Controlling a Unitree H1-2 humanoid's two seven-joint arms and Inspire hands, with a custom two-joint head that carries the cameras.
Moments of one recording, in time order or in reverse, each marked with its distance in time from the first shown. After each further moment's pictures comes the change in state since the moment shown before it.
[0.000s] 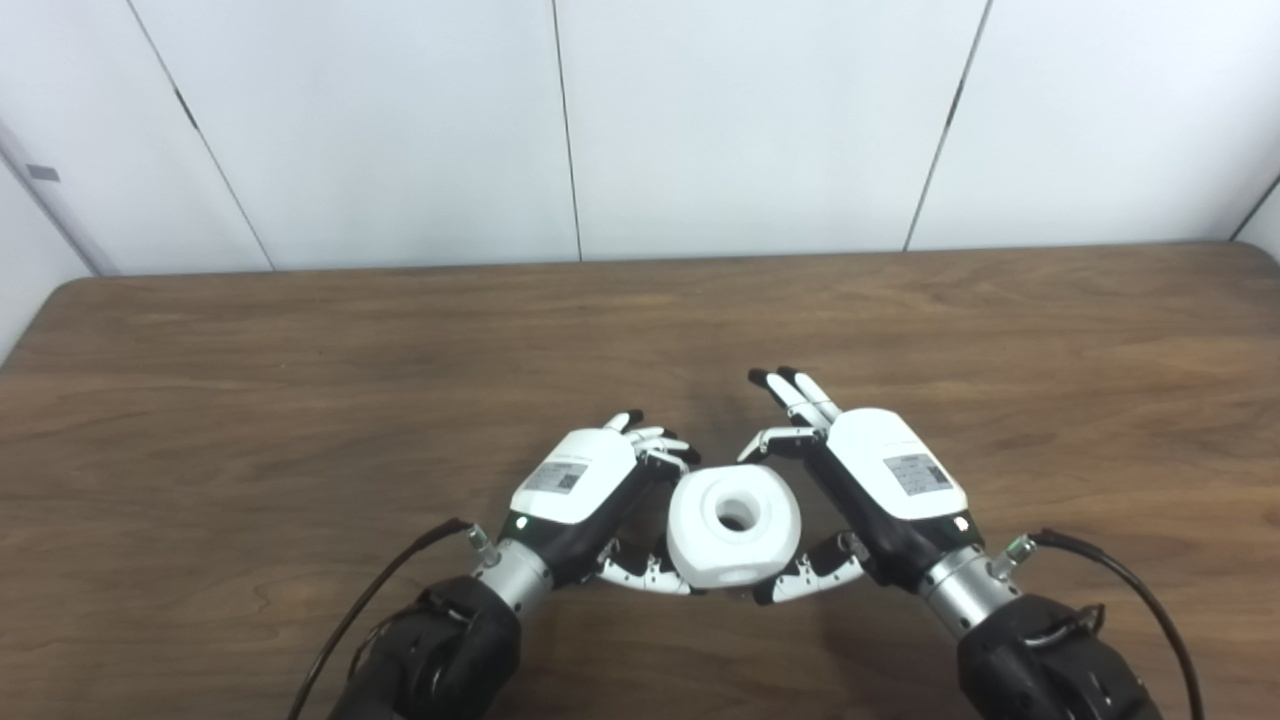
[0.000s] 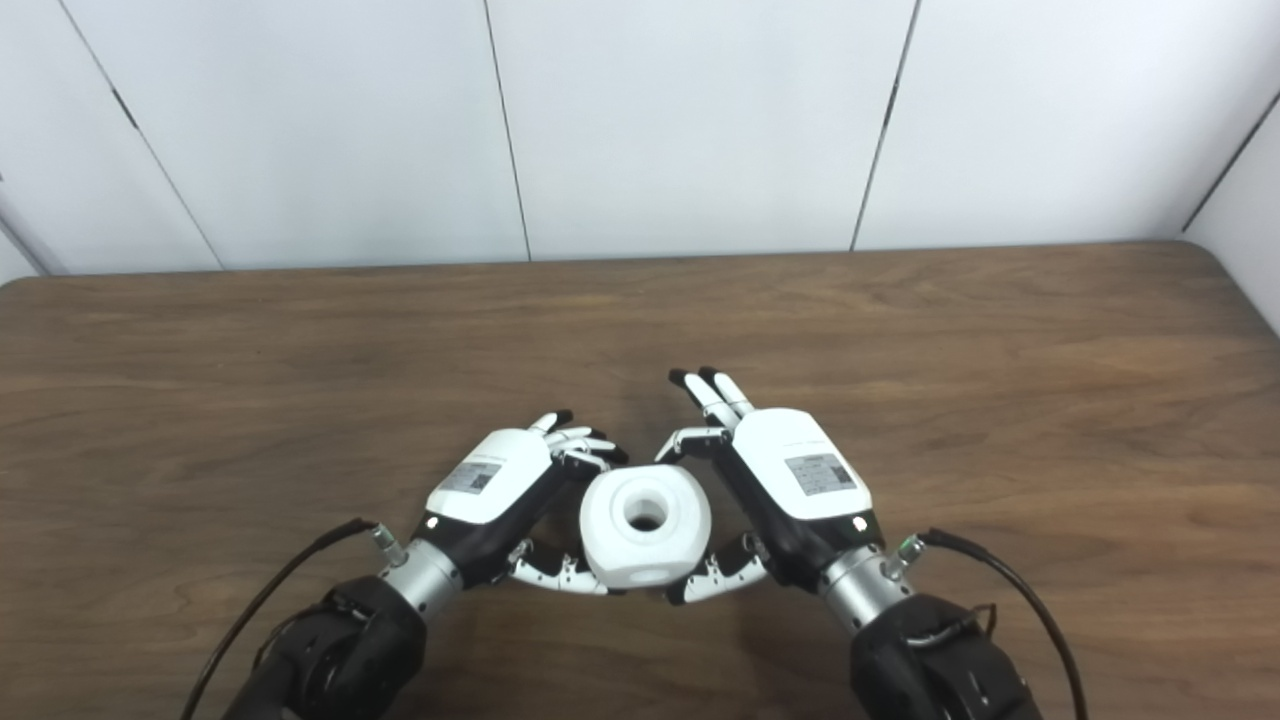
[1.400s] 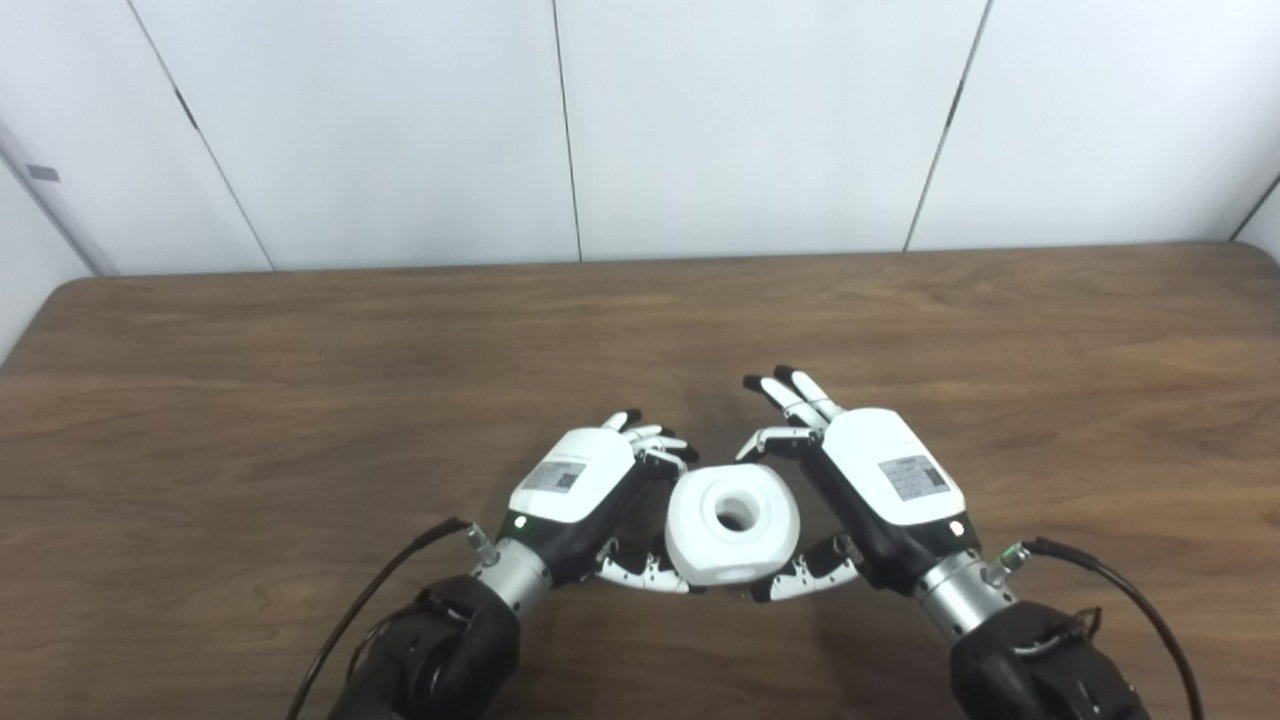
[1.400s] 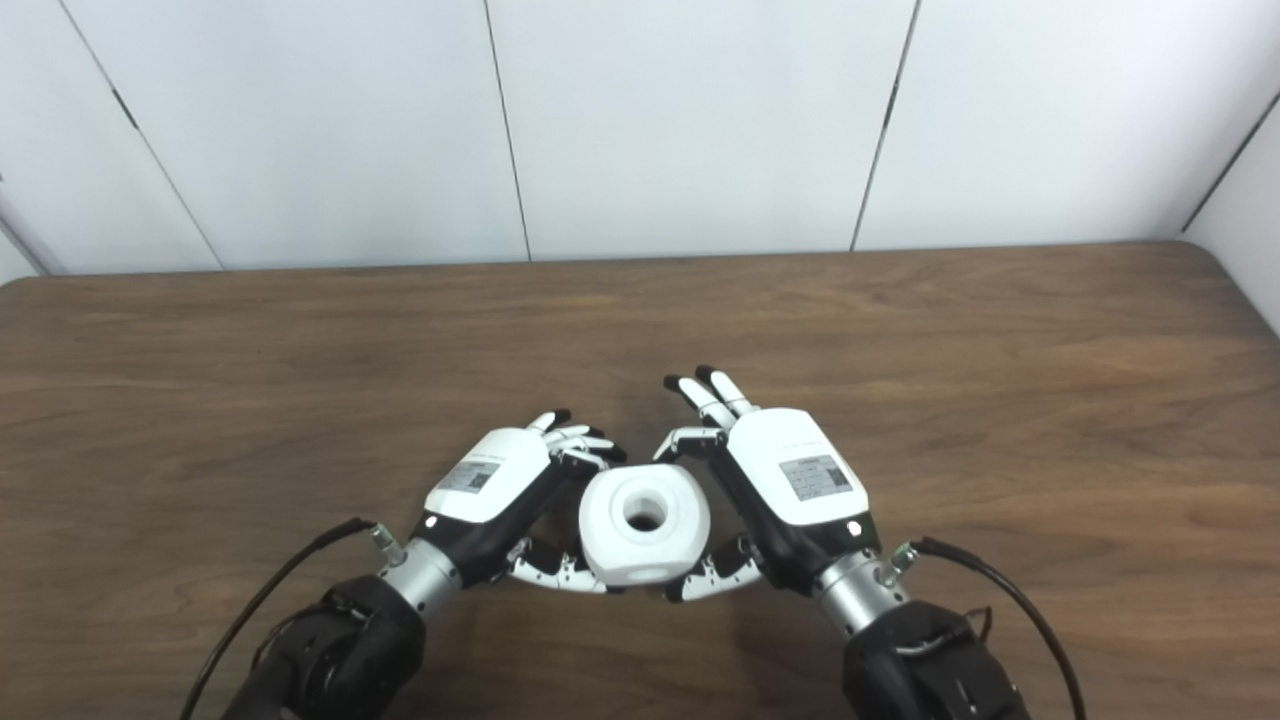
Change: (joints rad) left arm 0.000 0.001 0.001 -0.003 0.000 0.006 -0.002; right arm 0.007 -0.002 0.024 0.002 -0.058 -0.010 -0.058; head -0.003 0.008
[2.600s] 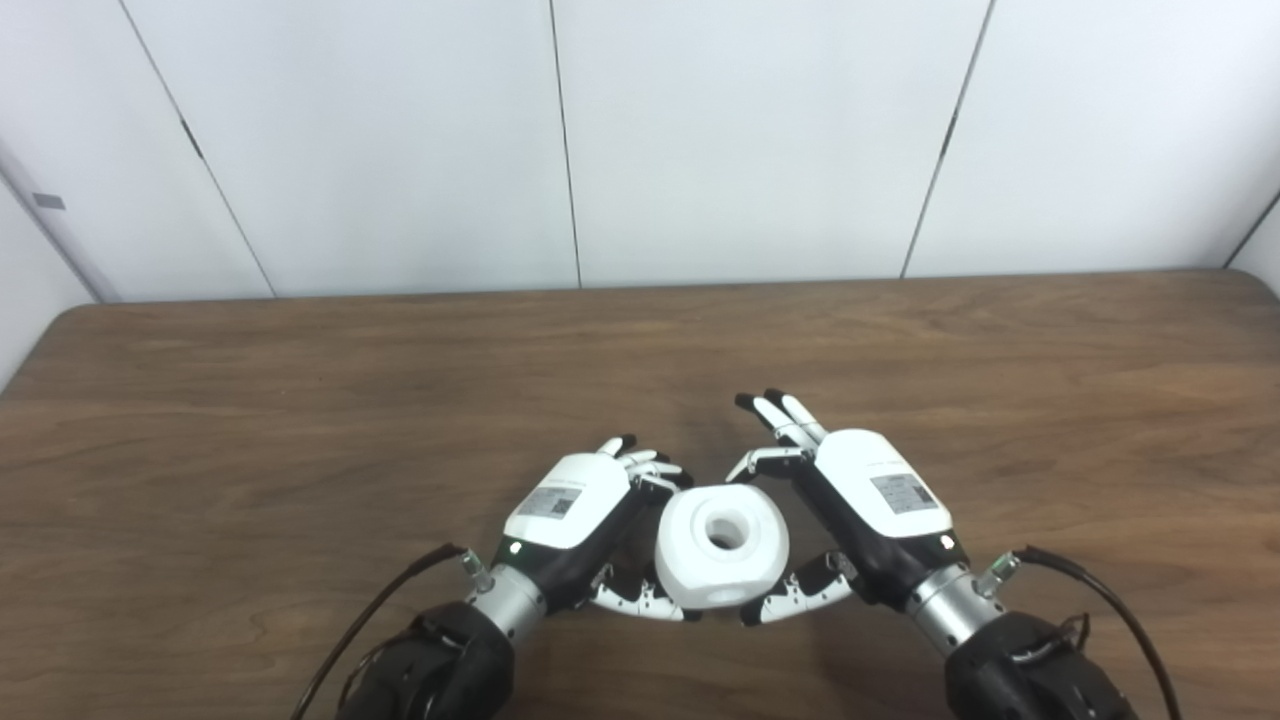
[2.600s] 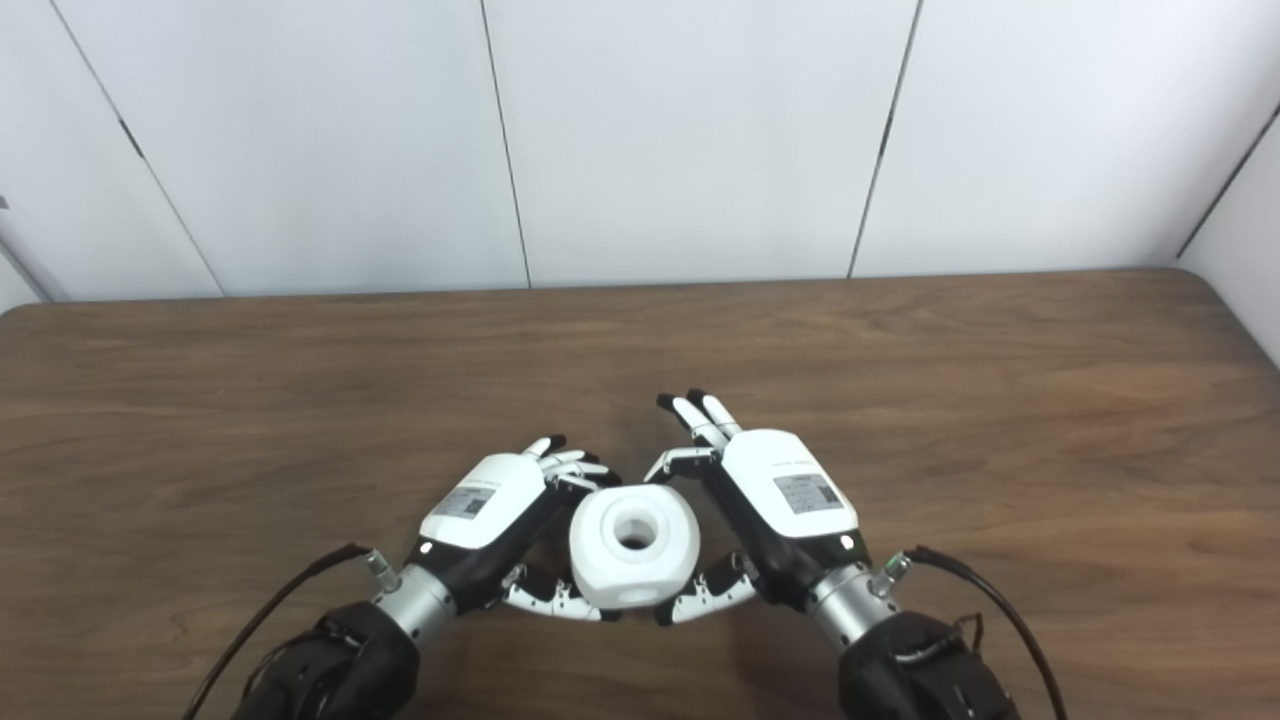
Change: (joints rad) left arm -0.002 0.009 0.003 0.003 0.000 -0.005 0.003; right arm -0.043 -0.013 0.015 0.023 0.083 0.044 0.032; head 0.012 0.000
